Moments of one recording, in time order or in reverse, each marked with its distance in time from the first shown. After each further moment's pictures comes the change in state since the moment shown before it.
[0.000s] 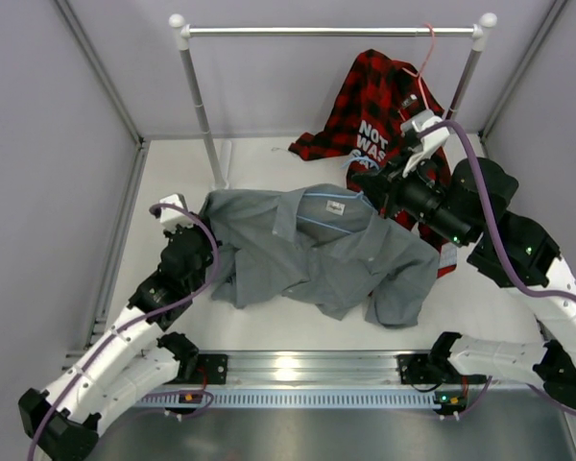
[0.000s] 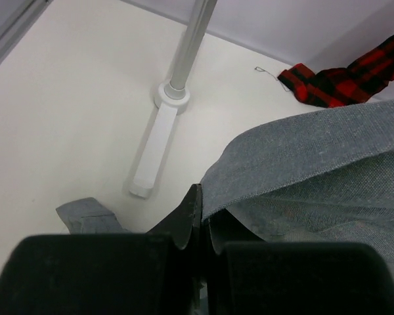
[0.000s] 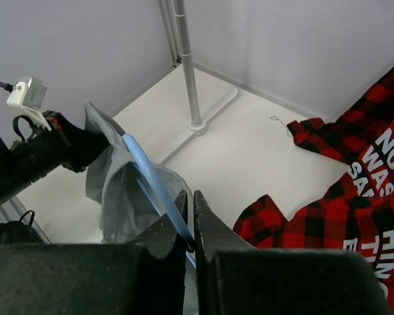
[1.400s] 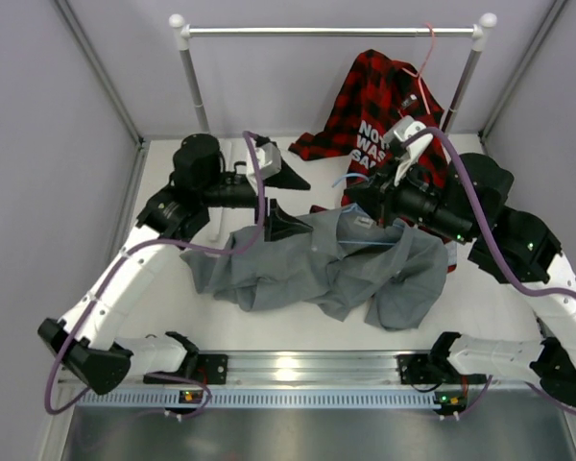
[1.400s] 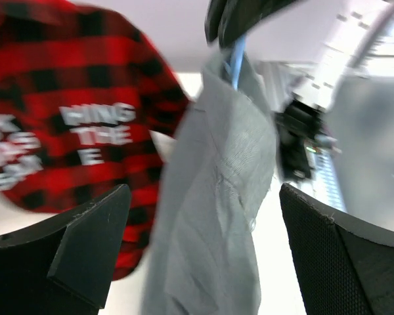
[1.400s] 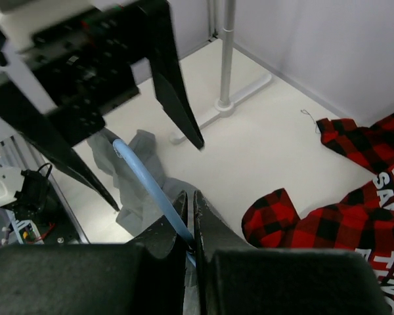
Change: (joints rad) left arm 0.010 0.517 0.804 -0.203 1.613 0.623; right arm -0.005 0.034 0.053 -0.093 -0.156 -0.070
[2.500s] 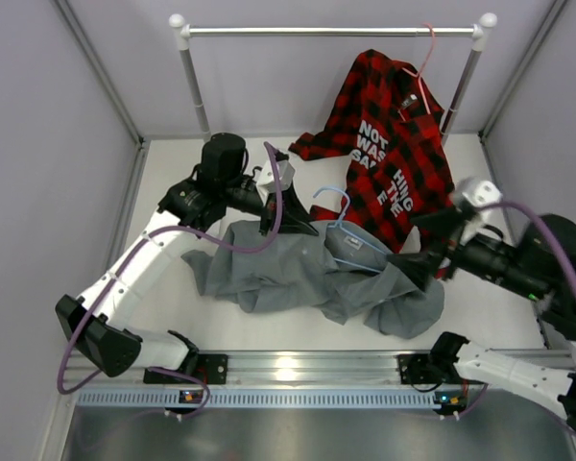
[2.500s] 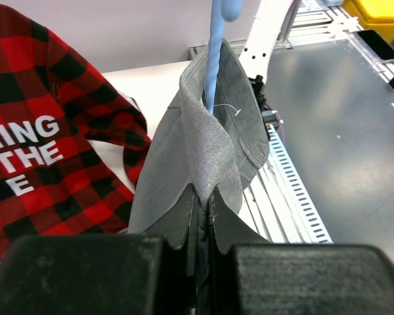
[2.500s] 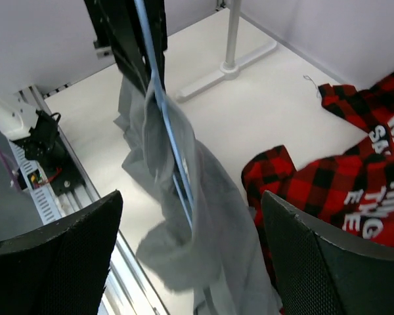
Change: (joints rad) left arm -0.023 0.132 0.024 -0.129 0.290 0.183; right arm -0.001 -0.268 -0.146 -0.158 -0.051 -0.029
